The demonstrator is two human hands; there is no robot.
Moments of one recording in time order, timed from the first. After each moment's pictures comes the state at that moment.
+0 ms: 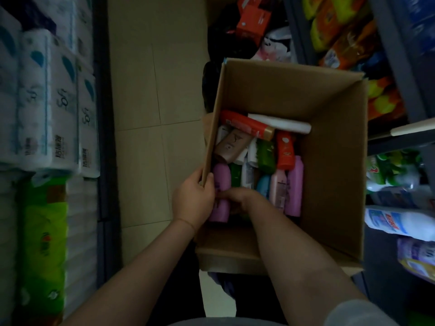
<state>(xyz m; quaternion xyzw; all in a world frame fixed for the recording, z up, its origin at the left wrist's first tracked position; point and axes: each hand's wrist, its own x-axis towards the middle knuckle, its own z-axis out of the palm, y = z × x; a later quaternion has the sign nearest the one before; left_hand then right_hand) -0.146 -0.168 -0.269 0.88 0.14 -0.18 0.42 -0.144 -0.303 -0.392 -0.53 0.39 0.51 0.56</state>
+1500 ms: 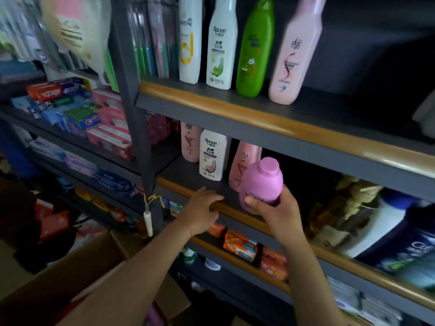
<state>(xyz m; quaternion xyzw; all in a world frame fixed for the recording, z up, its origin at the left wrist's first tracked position) -0.269 -0.579 0.046 0.71 -0.60 -0.27 0.26 -0.469 -0.611 0.096 -0.66 0.41 -0.44 0.45</state>
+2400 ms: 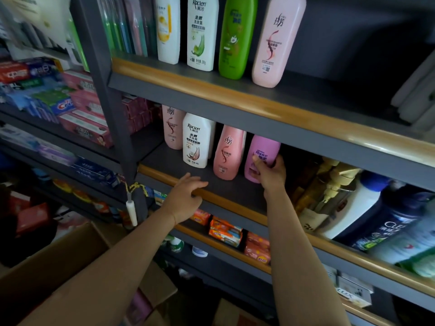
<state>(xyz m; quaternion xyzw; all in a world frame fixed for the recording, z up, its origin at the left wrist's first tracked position) -0.268 -0.585 0.028 0.70 -0.58 -0.27 0.33 -0.463 -0.726 0.060 -0.48 0.55 -0.49 0.47</state>
